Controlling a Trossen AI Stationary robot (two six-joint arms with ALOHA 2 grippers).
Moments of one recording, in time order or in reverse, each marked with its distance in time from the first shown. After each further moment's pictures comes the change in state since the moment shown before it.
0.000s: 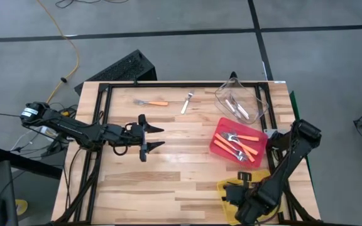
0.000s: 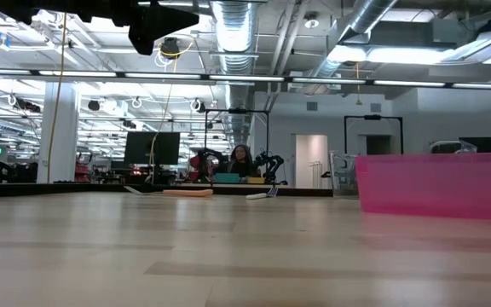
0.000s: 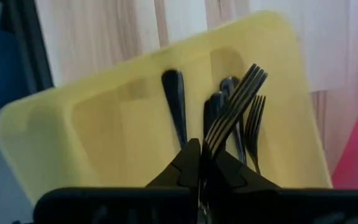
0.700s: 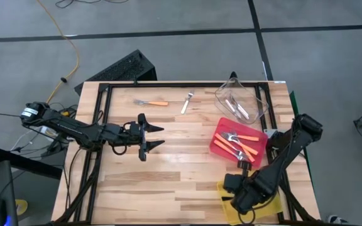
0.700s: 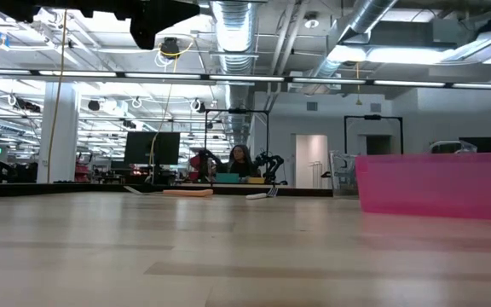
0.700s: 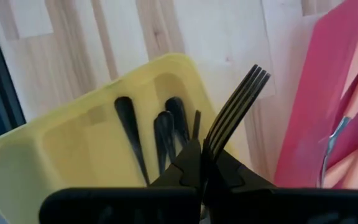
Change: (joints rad) left arm 0.000 0.000 0.000 0.059 -0.001 -0.002; right arm -0.099 -0.099 0.000 -0.110 0.026 -0.011
